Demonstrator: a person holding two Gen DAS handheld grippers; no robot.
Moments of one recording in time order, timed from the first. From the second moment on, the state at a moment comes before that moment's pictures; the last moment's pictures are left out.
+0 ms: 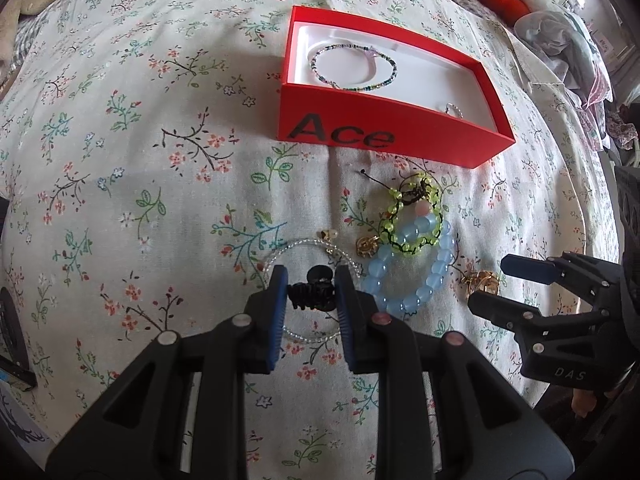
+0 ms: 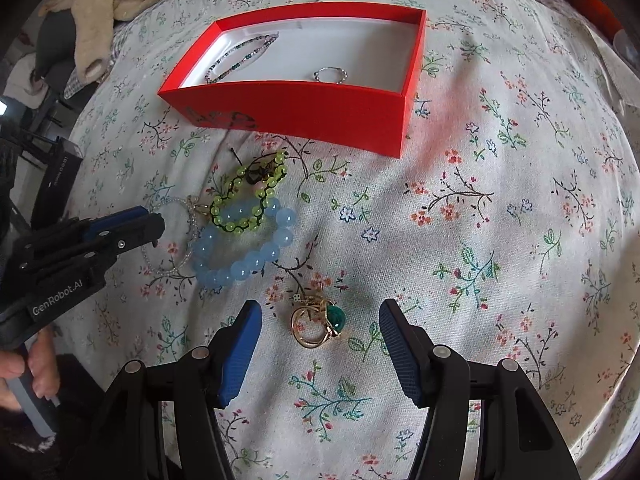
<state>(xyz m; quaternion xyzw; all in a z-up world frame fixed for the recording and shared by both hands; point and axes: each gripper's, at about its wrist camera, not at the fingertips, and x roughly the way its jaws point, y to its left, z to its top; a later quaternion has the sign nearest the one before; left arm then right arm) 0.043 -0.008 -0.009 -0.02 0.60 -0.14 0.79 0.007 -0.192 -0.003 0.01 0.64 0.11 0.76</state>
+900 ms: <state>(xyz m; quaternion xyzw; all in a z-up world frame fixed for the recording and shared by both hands) 0.041 -0.002 0.016 -0.03 0.57 -0.15 0.81 0.007 -0.209 0.028 0.03 0.61 0.11 0.78</state>
